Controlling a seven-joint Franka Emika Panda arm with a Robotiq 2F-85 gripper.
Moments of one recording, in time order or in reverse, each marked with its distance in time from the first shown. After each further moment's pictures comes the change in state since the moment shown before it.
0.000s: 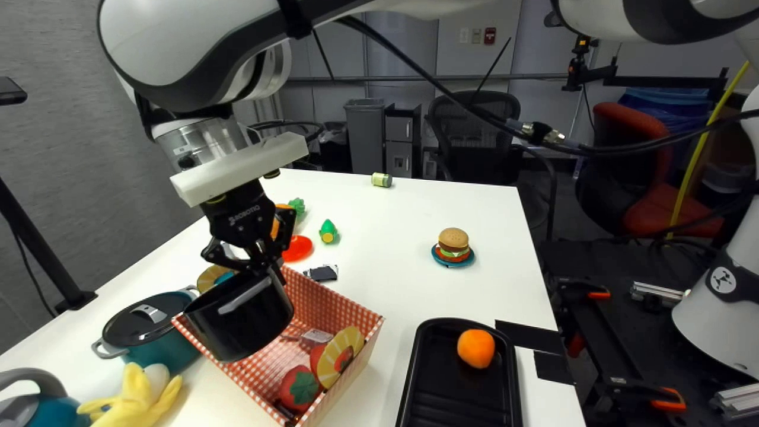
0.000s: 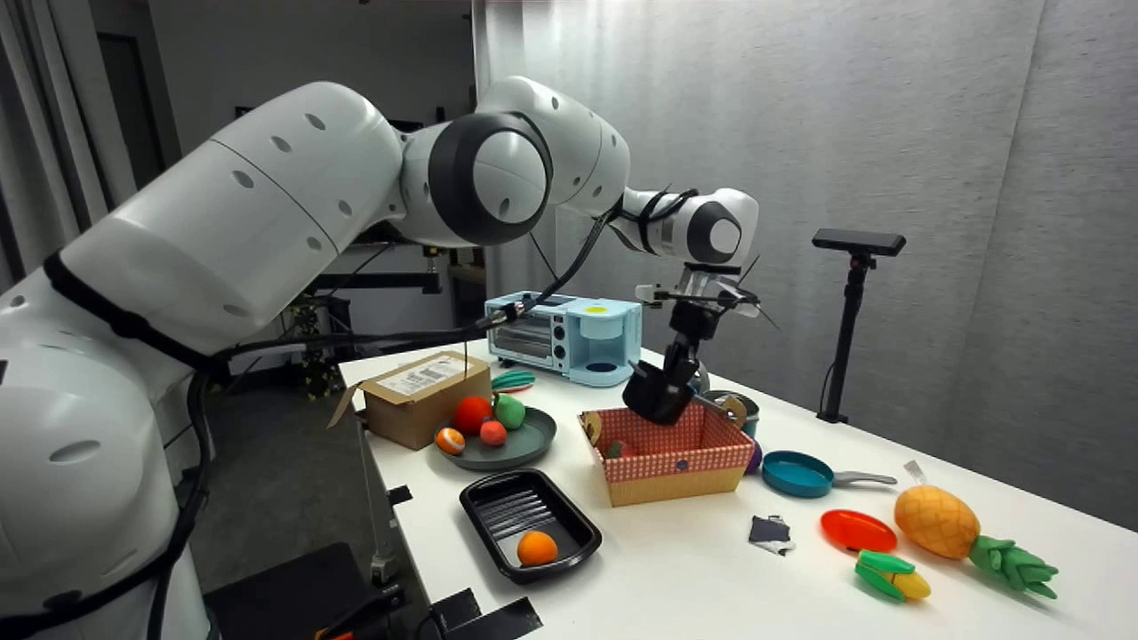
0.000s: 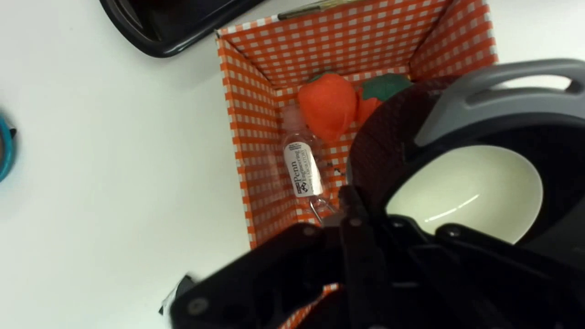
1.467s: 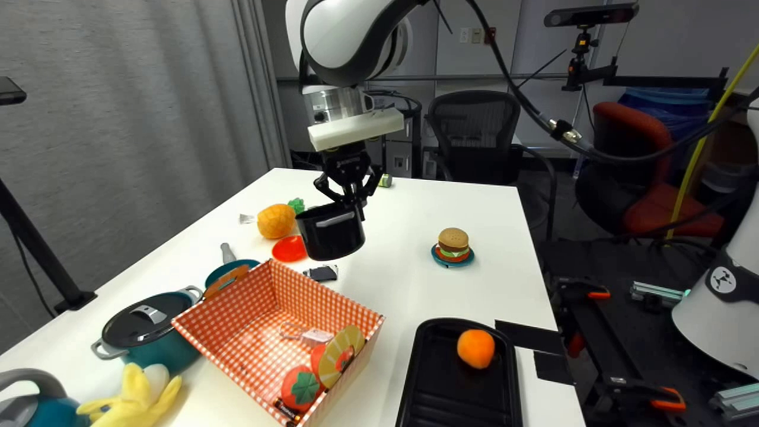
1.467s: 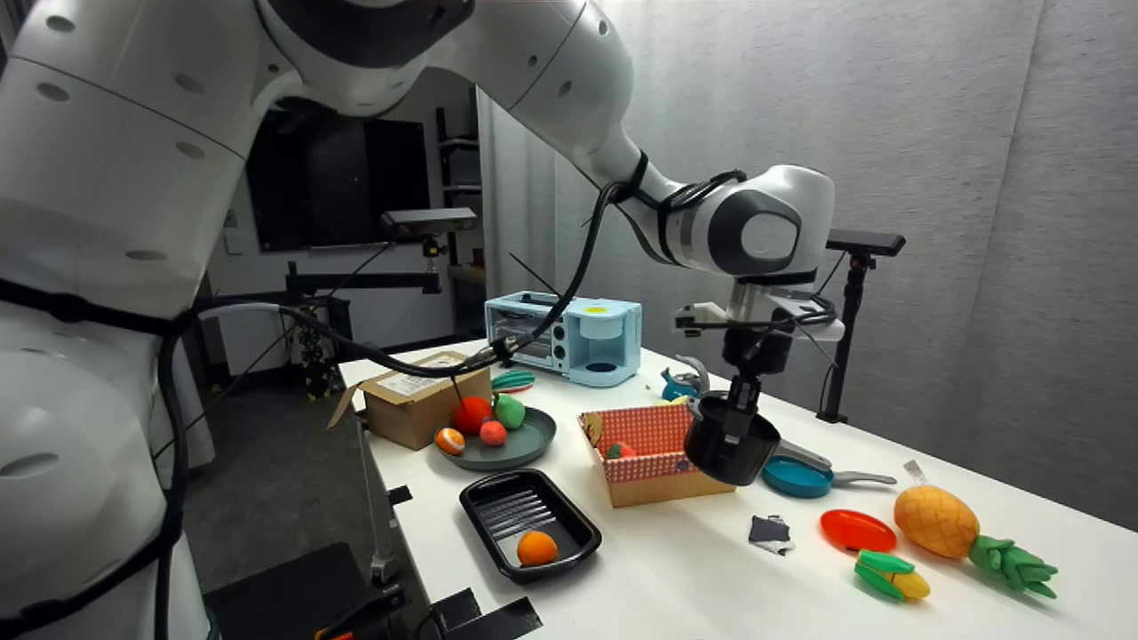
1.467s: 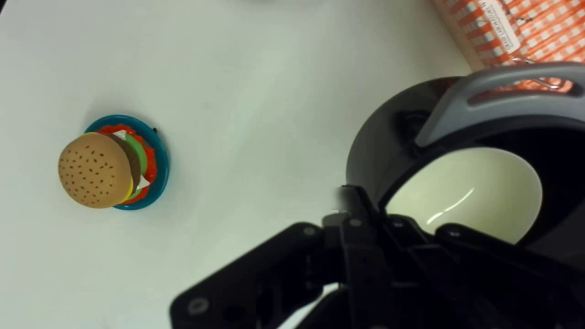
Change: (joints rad) arm -0.116 -0.433 -0.127 -0.733 -0.018 0.426 0.095
